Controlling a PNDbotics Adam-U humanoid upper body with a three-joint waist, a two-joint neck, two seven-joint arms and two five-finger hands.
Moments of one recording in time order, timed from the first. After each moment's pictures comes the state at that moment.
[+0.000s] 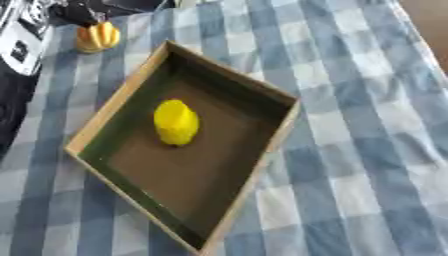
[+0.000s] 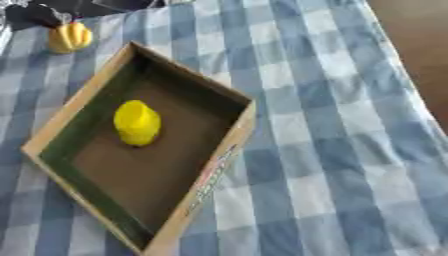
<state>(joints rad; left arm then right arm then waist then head) -1.19 0.65 -0.01 -0.91 -0.82 0.20 -0.12 -0.51 -0.75 -0.12 -1.98 -0.25 -0.15 -0.34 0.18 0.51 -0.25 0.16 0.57</state>
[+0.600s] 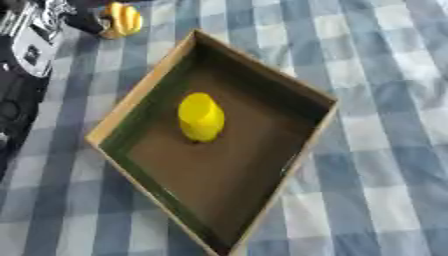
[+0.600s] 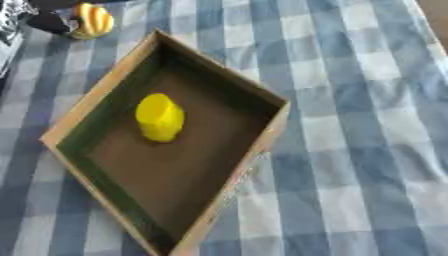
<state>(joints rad) -1.19 0.67 0.01 -0.87 -0.81 0.18 -0.17 -0.51 -0.75 -0.12 -1.98 -0.24 -0.15 -0.34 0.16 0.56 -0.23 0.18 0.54</state>
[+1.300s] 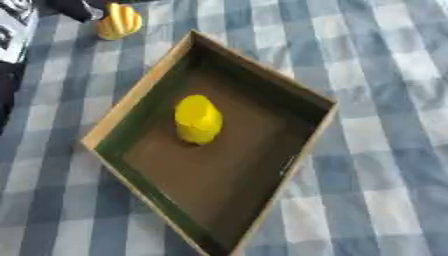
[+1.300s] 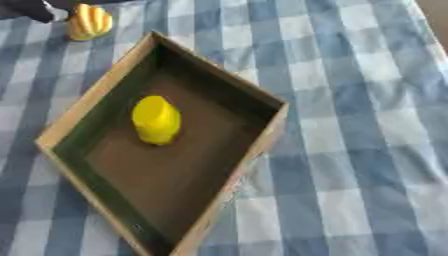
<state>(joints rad) -1.23 0.70 0.00 -0.95 -0.78 0.14 -0.33 -0.49 -0.75 -0.12 -1.98 -0.23 -0.14 -0.34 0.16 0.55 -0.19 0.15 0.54</state>
